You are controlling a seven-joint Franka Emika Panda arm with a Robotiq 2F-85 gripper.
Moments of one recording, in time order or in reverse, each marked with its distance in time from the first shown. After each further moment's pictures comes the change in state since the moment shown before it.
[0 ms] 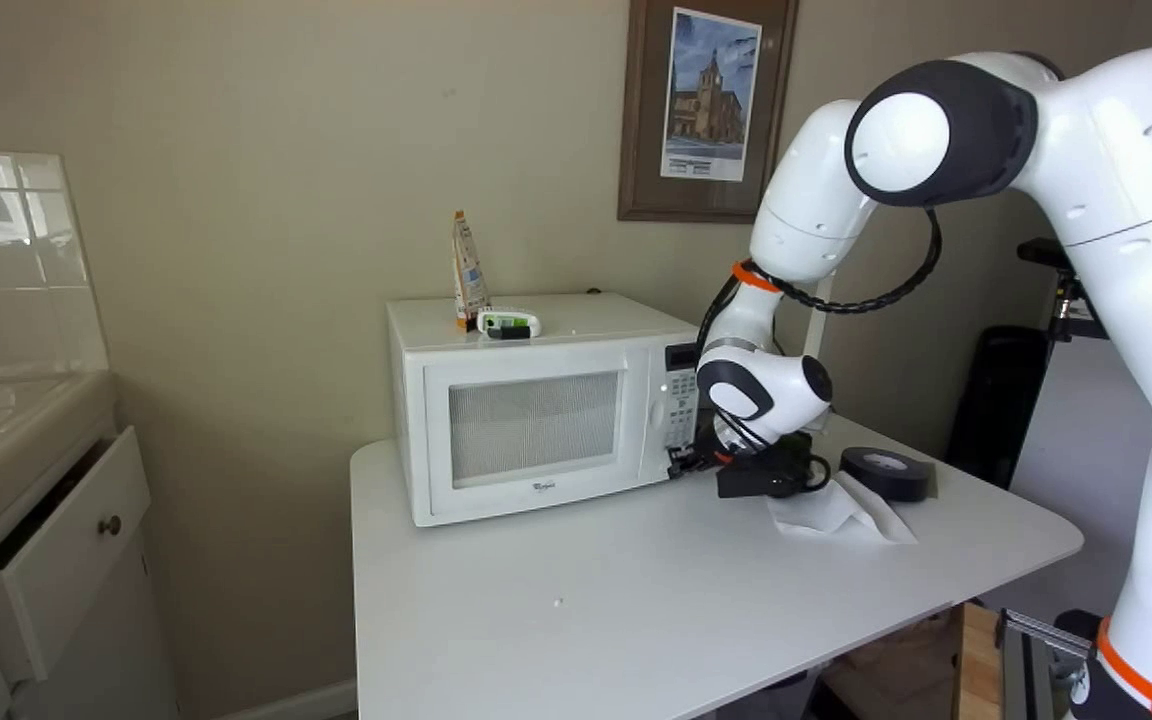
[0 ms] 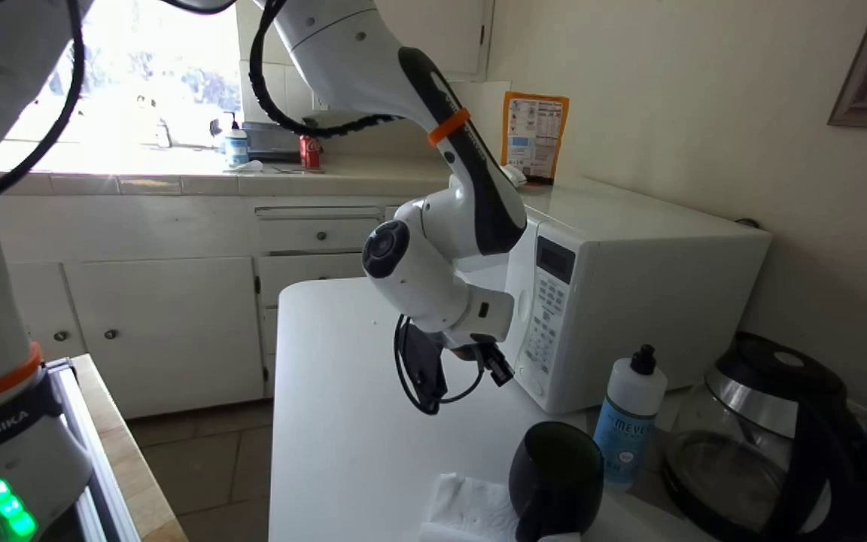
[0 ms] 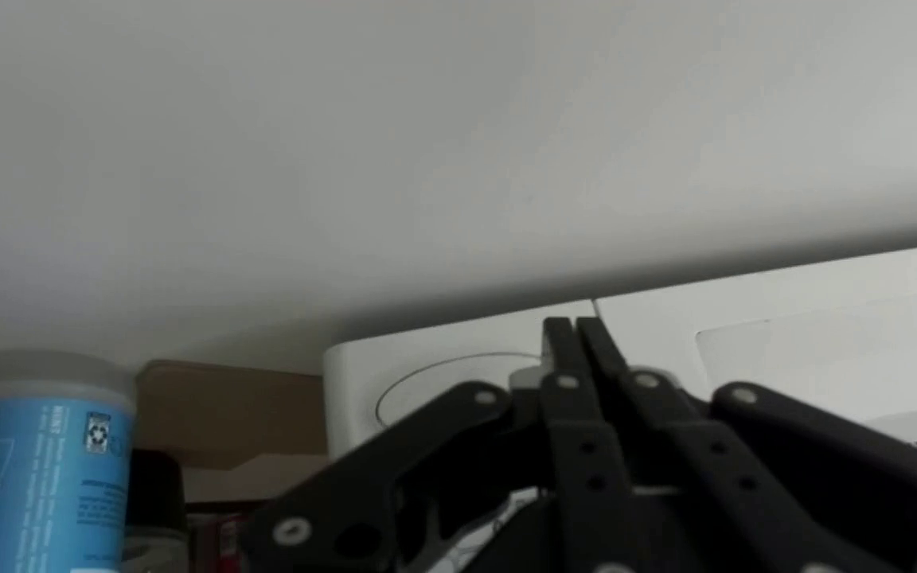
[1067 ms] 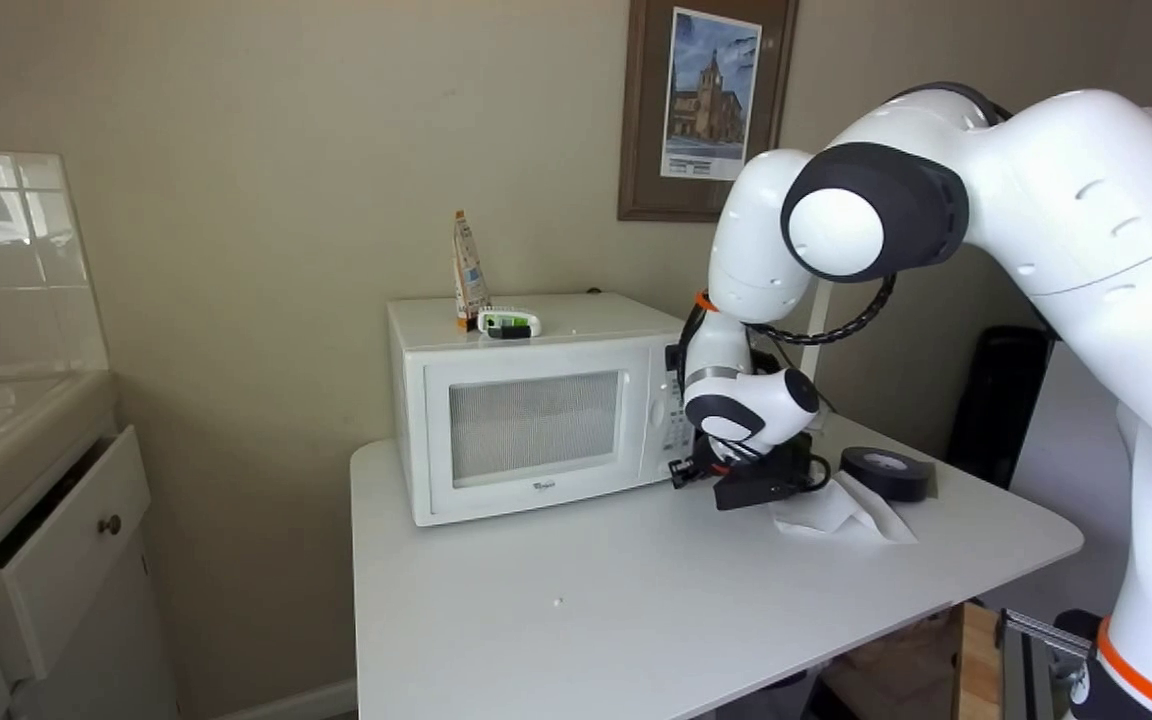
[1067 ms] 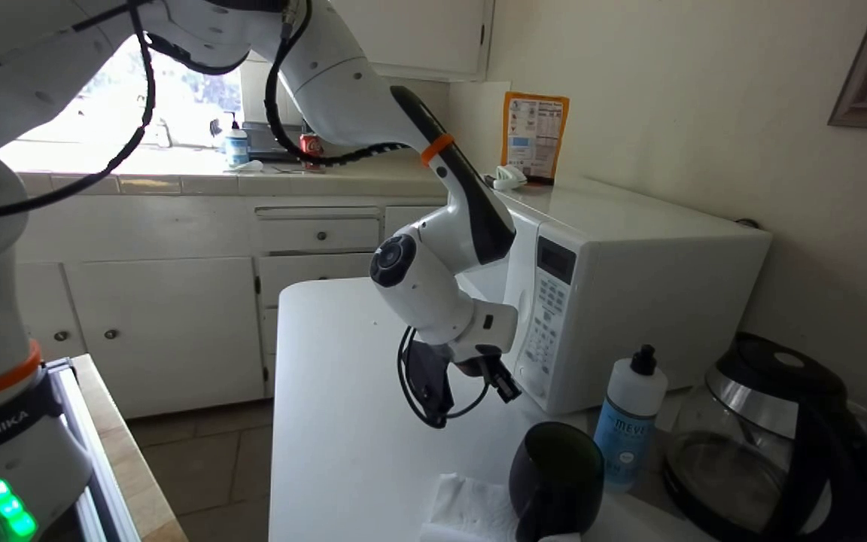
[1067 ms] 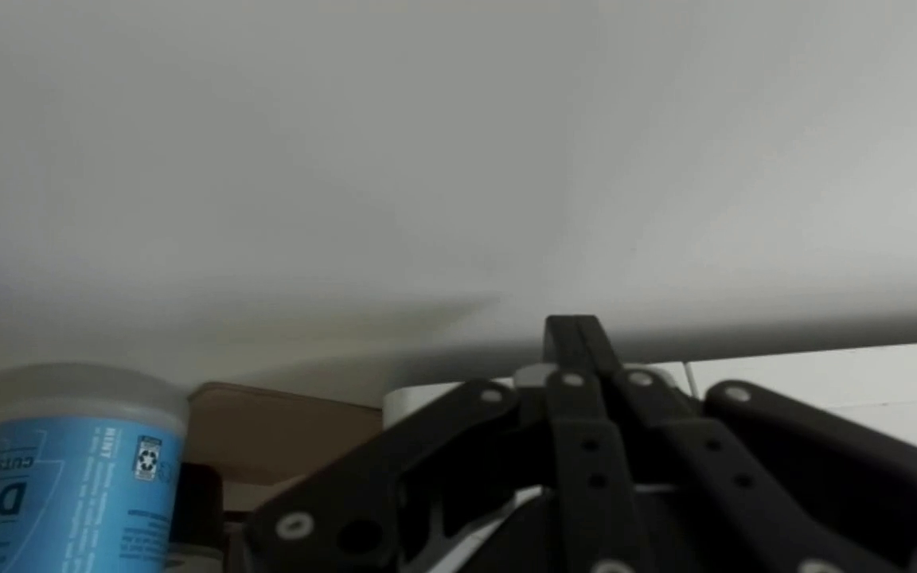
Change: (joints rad) arm 0.273 0.202 -0.256 0.045 -0.016 -0.031 0.187
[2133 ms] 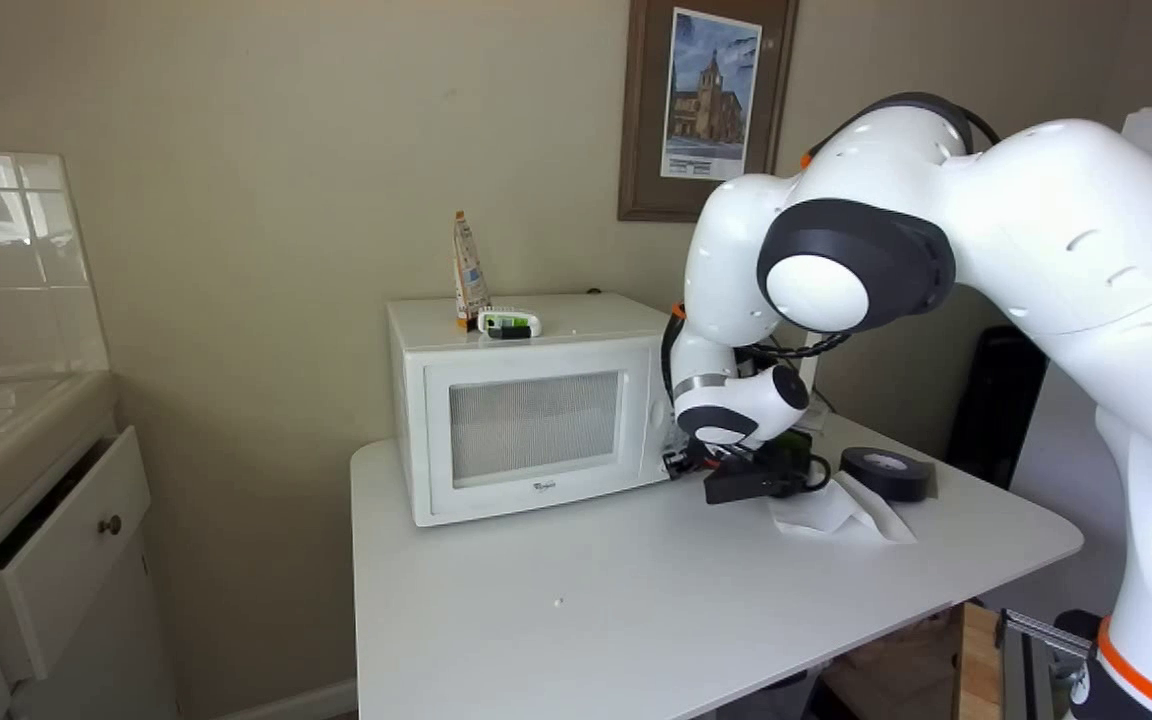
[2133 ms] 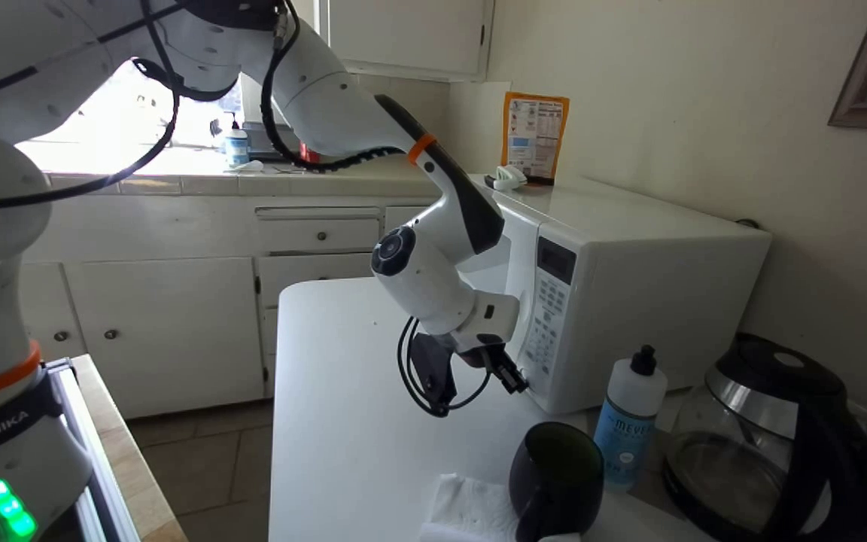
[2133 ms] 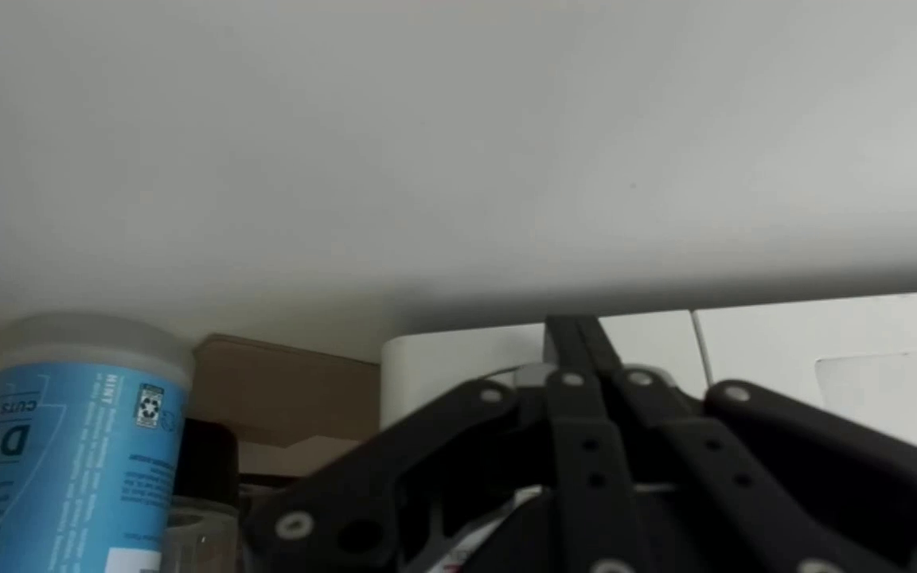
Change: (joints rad) arm 0.184 0.118 -0.163 0.010 0.000 -0.024 0.188
